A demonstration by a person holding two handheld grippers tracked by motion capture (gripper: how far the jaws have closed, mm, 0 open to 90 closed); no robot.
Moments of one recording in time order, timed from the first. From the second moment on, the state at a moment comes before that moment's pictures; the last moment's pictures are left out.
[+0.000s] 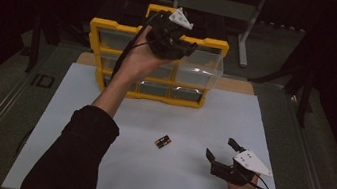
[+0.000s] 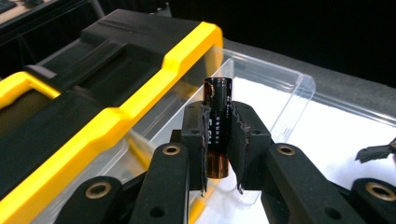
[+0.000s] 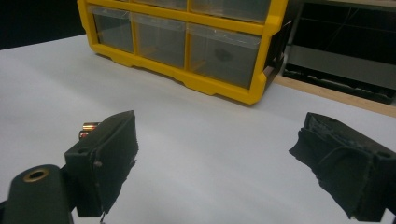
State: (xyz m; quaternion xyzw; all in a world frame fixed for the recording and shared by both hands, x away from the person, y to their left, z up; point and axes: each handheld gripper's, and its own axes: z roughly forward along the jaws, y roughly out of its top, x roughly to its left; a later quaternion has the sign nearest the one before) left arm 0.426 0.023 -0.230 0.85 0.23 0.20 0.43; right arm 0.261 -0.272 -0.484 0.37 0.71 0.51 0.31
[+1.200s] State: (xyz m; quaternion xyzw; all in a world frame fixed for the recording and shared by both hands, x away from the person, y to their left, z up) left arm 0.427 0.053 -0.250 0.84 0.27 0.17 0.45; right arm 0.261 -0.273 -0.484 0.37 0.71 0.51 0.31
